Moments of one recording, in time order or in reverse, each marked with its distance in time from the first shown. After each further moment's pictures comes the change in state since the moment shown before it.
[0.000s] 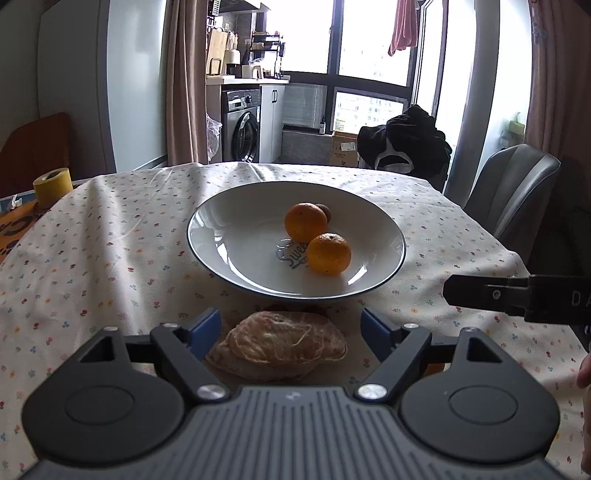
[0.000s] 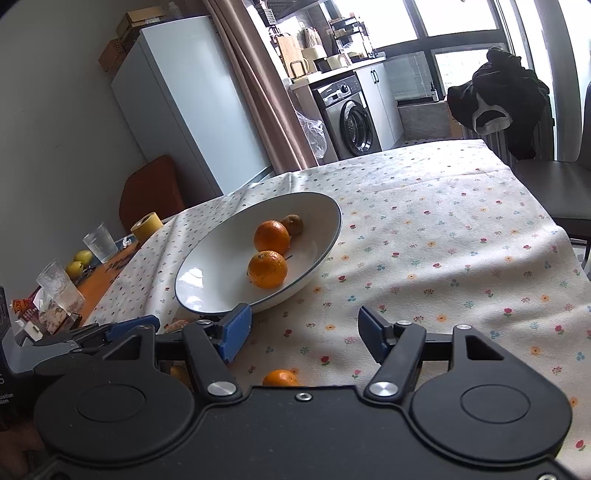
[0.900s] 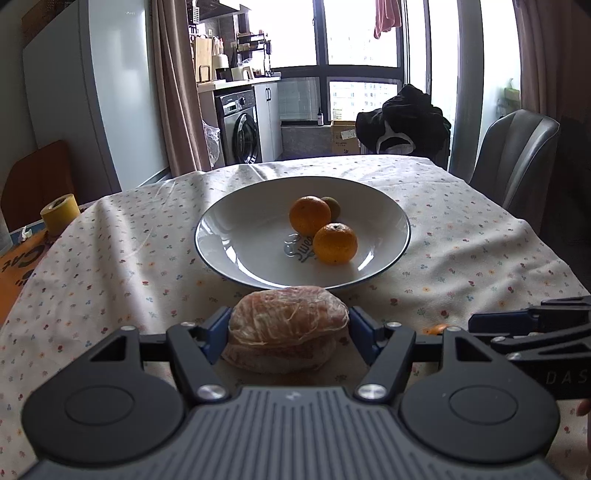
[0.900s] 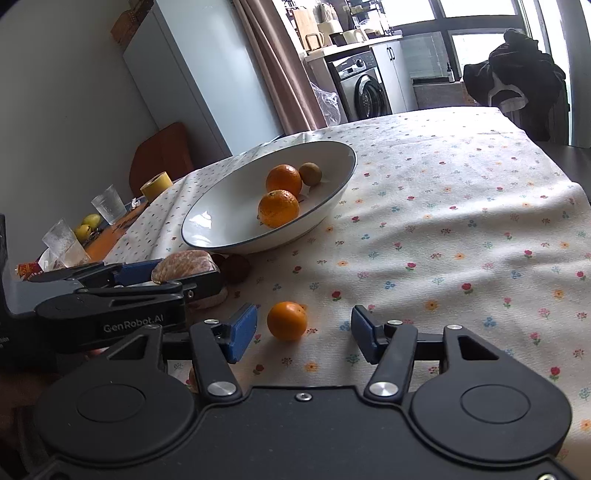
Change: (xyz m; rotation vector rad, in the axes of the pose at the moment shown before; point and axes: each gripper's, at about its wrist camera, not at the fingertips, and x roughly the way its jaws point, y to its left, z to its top) left arm -0.008 -0.007 0.001 0.117 0.008 0.050; right arm 0.009 0.006 -0.034 -0.056 0.088 0.033
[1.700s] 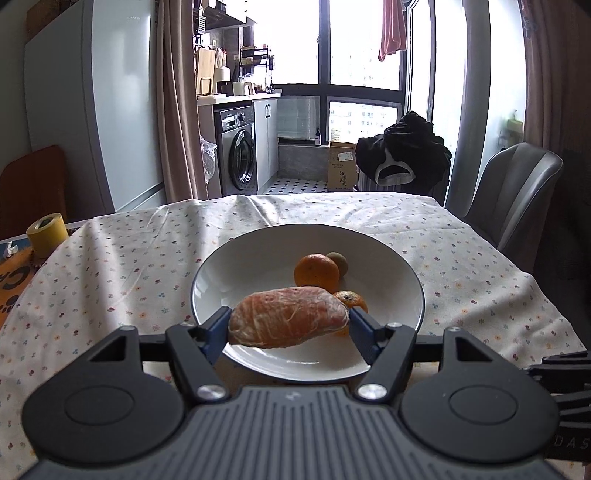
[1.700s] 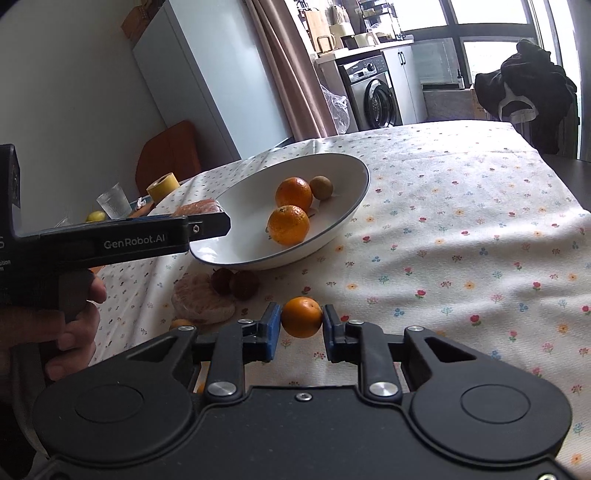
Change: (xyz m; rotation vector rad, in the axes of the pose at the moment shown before) left arm 0.027 0.016 0.043 -0.060 -0.055 -0.046; right arm -0.001 0.001 0.018 -0.021 -0.009 0.012
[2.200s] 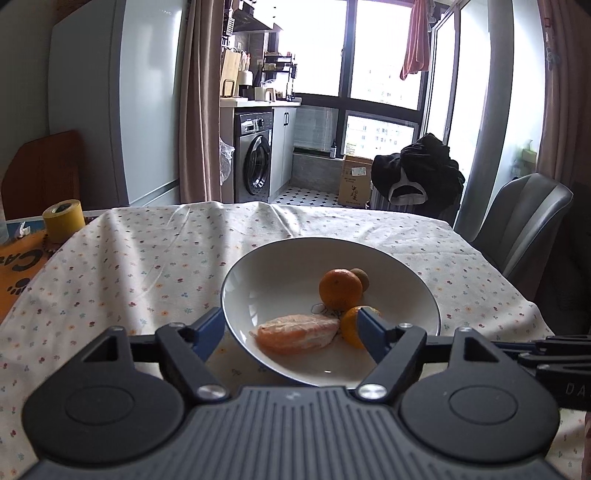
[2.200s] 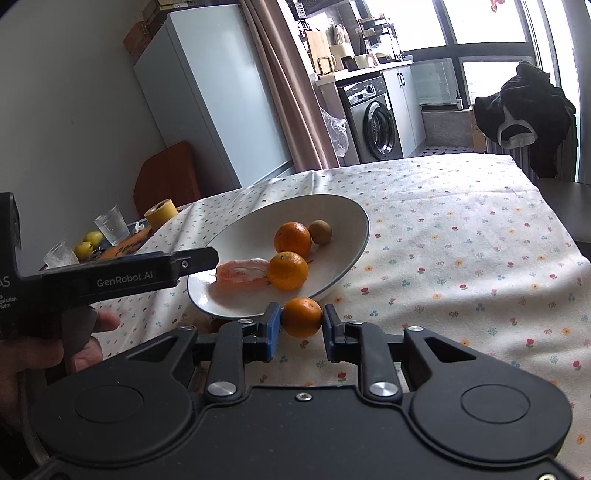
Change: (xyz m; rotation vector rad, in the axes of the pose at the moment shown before) left arm -0.014 0.026 0.002 -0.091 -0.026 0.016; right arm 0.003 0.001 0.030 -0.018 -0.063 -0.008
